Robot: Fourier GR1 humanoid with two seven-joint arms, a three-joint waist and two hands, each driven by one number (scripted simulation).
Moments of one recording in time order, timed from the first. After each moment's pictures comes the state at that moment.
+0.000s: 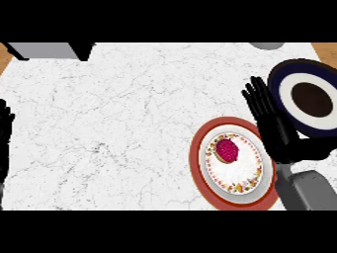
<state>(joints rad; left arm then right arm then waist) -0.04 0.59 -0.14 -1.37 0.35 0.45 -0.15 -0.23 -0.27 0.24 -1.46 -0.40 -0.10 -0.18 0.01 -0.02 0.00</state>
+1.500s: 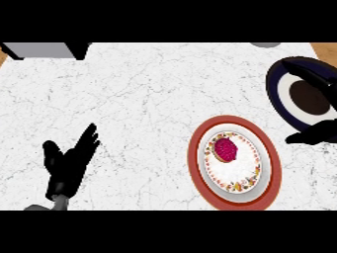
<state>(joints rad) -0.02 0.34 -0.34 -1.41 0.40 0.27 0.13 -0.43 -0.70 0.20 -1.25 0.01 0.20 -0.26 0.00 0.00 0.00</state>
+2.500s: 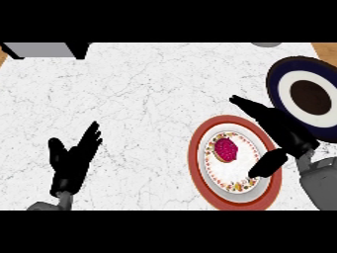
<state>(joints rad) -0.03 0.27 -0.28 -1.38 0.32 0.22 0.15 -0.33 -0.52 0.37 -1.55 0.35 0.26 0.20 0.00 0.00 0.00</state>
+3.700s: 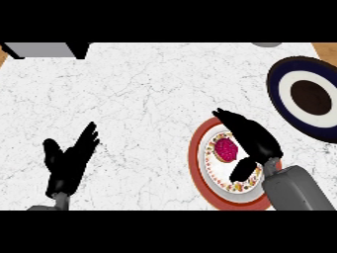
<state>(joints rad) 0.01 0.19 -0.16 -1.42 0.20 0.12 0.19 -0.28 -0.26 0.33 -1.41 0.75 0.29 0.18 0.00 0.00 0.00</state>
